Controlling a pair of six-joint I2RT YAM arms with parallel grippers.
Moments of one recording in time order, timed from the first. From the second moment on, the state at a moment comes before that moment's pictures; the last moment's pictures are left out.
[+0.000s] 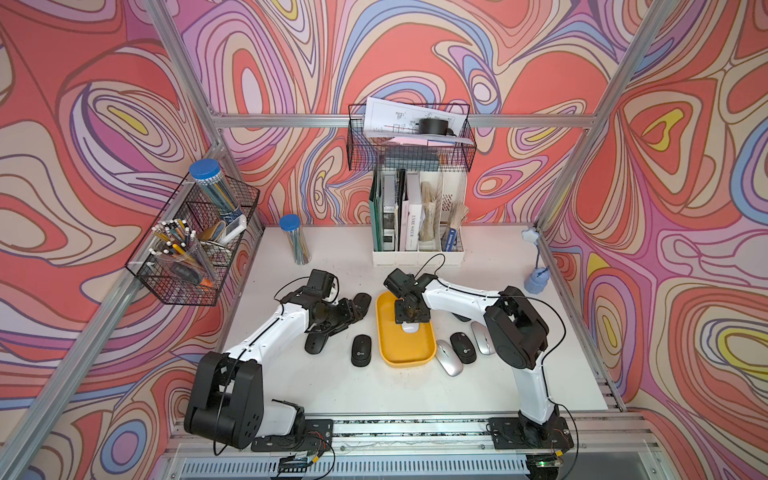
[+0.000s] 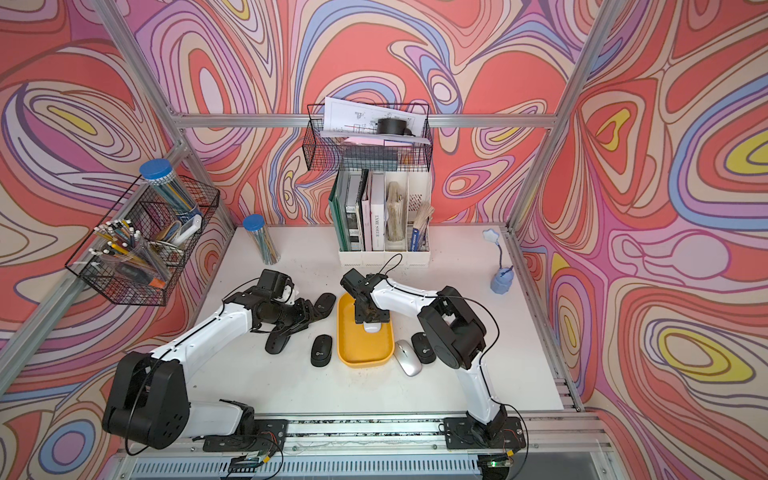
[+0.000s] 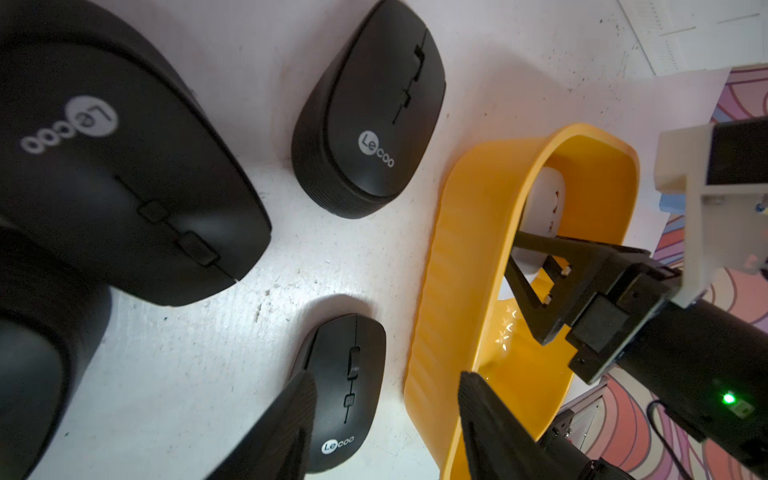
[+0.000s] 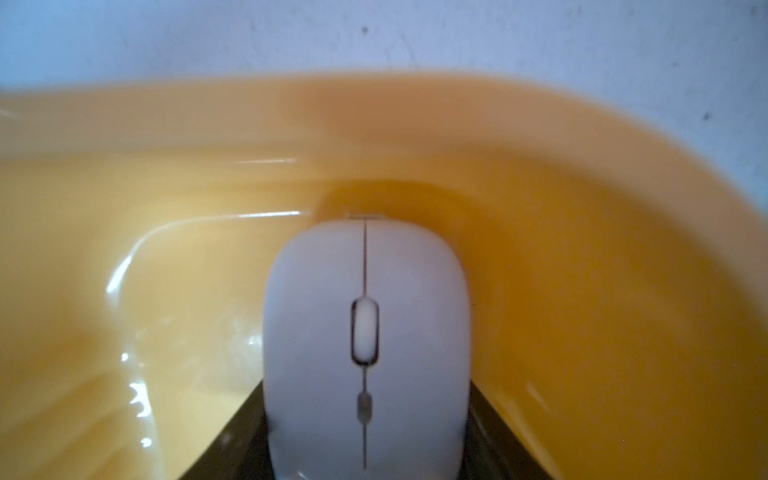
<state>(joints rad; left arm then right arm) -0.25 1.38 0.86 -0.62 0.42 -0.64 0.77 2.09 1.54 -0.80 0.14 0.69</state>
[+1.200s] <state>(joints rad) -0.36 1.44 1.05 -0.71 0.34 -0.51 0.78 1.98 1.59 -0.85 0.12 0.61</state>
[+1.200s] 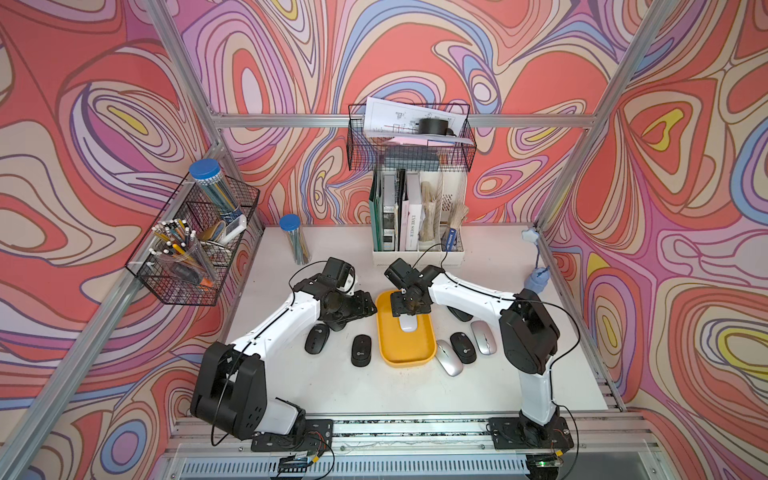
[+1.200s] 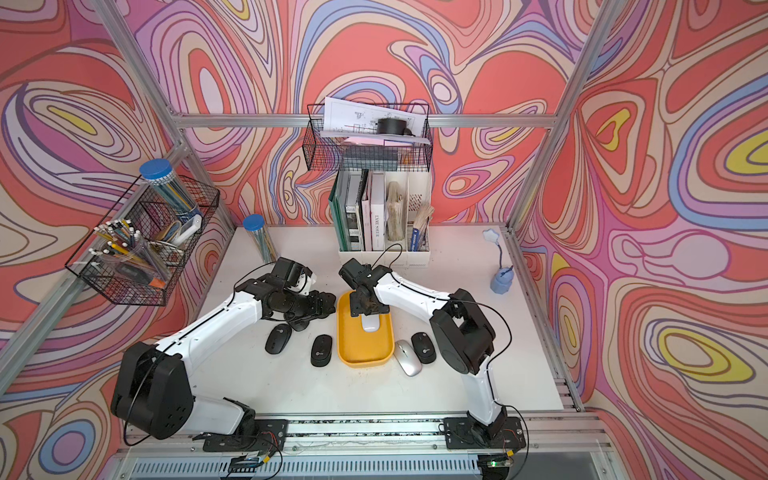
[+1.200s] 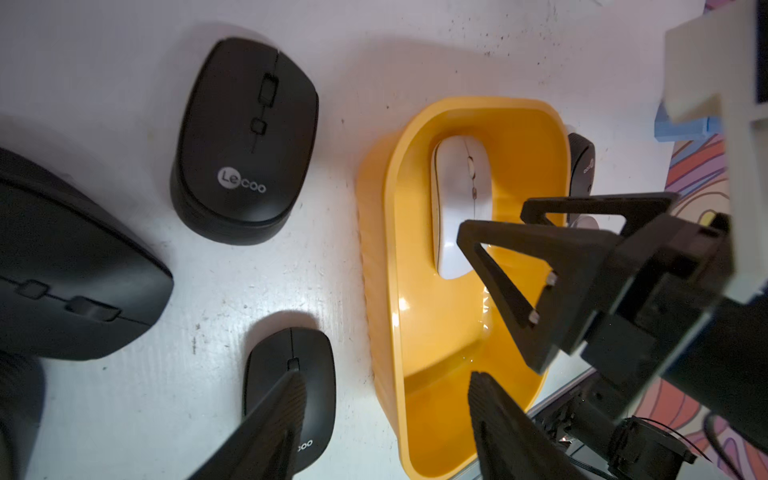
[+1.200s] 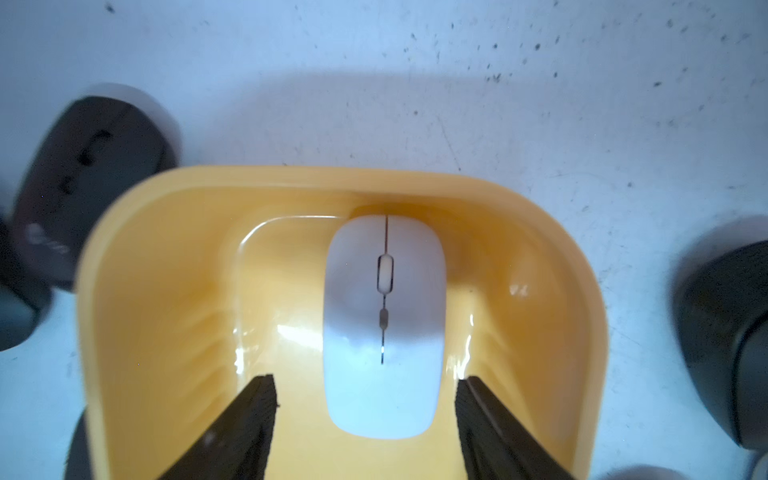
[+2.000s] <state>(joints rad) -0.30 1.74 1.44 -1.02 0.07 -0.15 0.79 1.61 1.31 -0.63 -0.11 0.41</state>
